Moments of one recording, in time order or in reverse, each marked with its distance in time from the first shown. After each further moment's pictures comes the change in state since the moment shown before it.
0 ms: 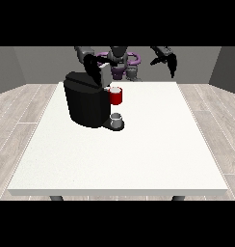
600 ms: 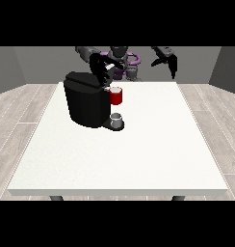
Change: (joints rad) left arm -0.044 -0.004 -0.024 0.019 -0.003 -0.014 -0.020; right arm -0.069 -0.047 0.032 -0.037 0.101 -0.073 0.132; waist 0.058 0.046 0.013
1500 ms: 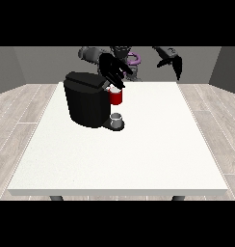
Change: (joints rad) left arm -0.132 -0.004 -0.046 0.007 0.018 -0.061 -0.016; right arm -0.070 -0.187 -0.050 -0.143 0.118 0.025 0.232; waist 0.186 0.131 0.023
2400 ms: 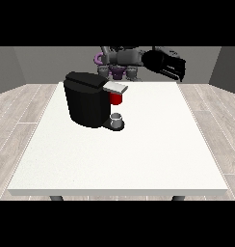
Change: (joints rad) left arm -0.112 -0.036 -0.064 -0.036 -0.011 -0.015 0.025; right arm -0.175 0.107 -0.019 -0.018 -0.071 0.004 -0.202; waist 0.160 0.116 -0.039
